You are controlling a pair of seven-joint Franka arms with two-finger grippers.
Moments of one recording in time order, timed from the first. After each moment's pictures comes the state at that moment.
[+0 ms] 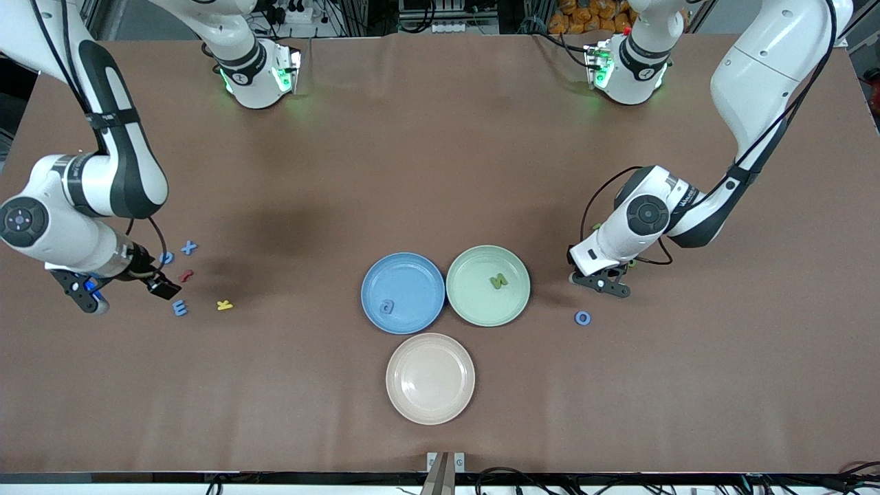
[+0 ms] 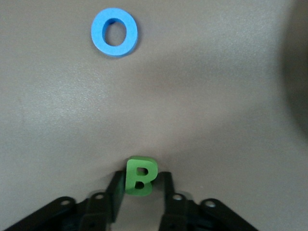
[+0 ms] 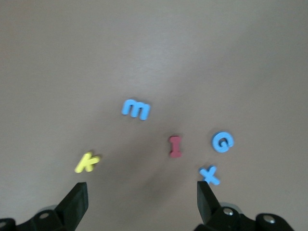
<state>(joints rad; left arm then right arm) 0.27 0.61 -0.59 -2.05 0.53 2.50 -0.35 -0.18 0.33 0.07 -1.97 -0.12 2.26 0.73</state>
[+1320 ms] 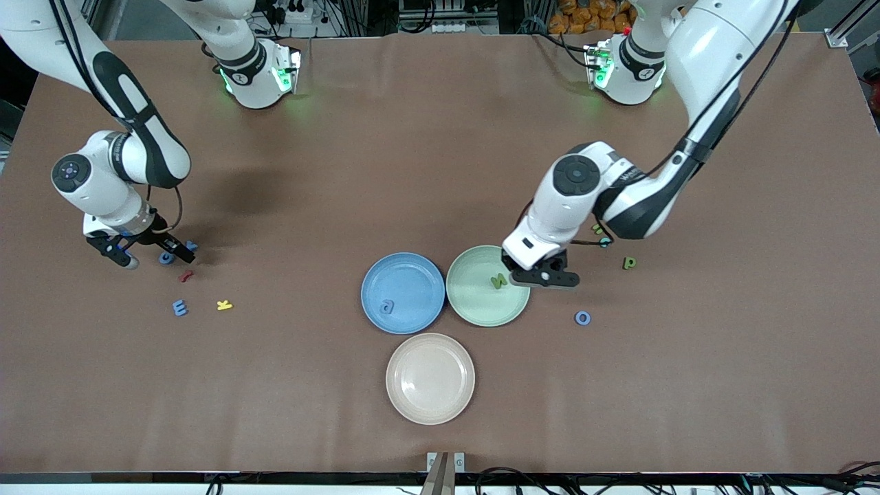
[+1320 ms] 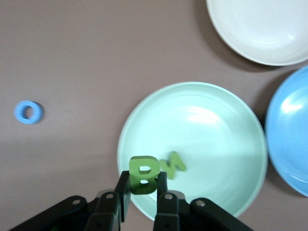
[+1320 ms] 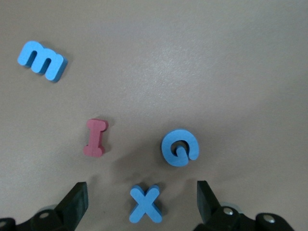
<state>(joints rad) 0.02 0.58 -0.65 -1.81 0.53 2.41 -0.81 -0.34 0.34 0.07 -2.40 -0.12 2.83 0.40</state>
